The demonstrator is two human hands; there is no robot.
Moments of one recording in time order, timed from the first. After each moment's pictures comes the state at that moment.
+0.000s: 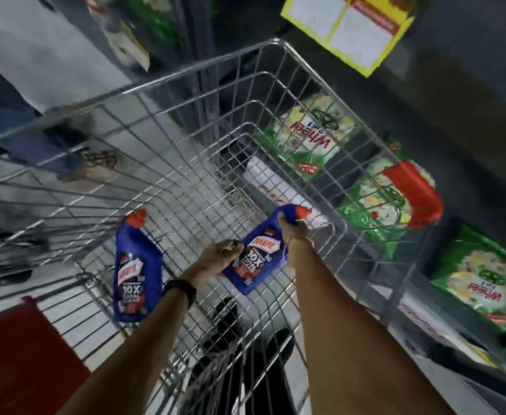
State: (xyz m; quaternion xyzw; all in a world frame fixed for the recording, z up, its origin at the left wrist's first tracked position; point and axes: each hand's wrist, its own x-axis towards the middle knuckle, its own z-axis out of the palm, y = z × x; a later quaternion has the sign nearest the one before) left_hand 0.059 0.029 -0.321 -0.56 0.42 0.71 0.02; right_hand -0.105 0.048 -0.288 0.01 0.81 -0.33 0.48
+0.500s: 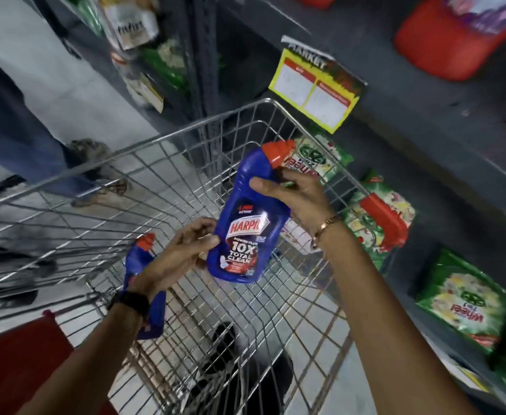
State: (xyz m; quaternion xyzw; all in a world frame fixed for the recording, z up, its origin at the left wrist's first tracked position) left_hand 0.093 -0.015 -0.202 -0.37 0.43 0.80 -0.21; right_hand -0.123 -0.004 -0.122 -0.36 0.62 -0.45 0.52
